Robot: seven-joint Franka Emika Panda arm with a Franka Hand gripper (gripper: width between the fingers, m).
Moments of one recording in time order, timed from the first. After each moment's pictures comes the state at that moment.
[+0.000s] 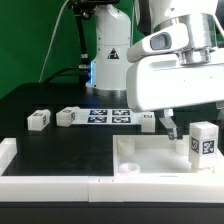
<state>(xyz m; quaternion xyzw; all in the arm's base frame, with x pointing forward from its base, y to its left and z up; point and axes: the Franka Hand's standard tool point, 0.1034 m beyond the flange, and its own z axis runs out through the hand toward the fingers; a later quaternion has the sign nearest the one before) 0.630 0.113 0.082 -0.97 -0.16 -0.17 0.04</state>
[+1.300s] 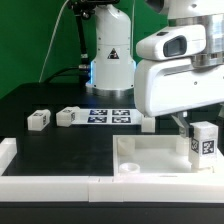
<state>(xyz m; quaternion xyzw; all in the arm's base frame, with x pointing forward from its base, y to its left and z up) 0.634 0.117 0.088 -0.99 -0.15 -0.03 0.05</state>
